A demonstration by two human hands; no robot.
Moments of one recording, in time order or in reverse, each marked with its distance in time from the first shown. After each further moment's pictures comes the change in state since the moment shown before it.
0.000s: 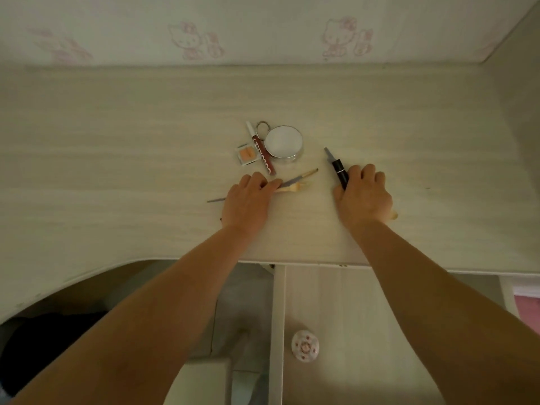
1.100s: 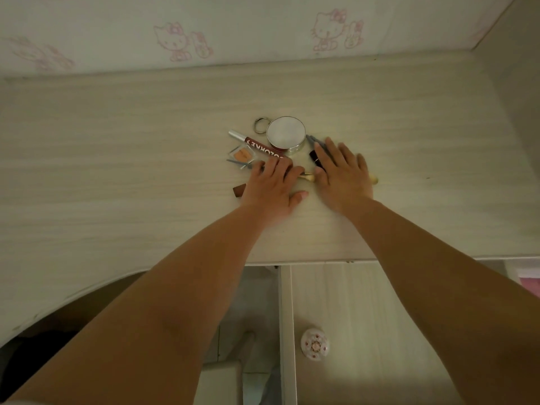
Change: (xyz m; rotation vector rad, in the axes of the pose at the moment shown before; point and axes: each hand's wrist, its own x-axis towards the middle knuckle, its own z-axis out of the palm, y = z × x) left_hand 0.036 0.014 0.003 0.165 -0.004 0.287; right_hand 0.022 -0.019 0.008 0.043 -0.114 -0.241
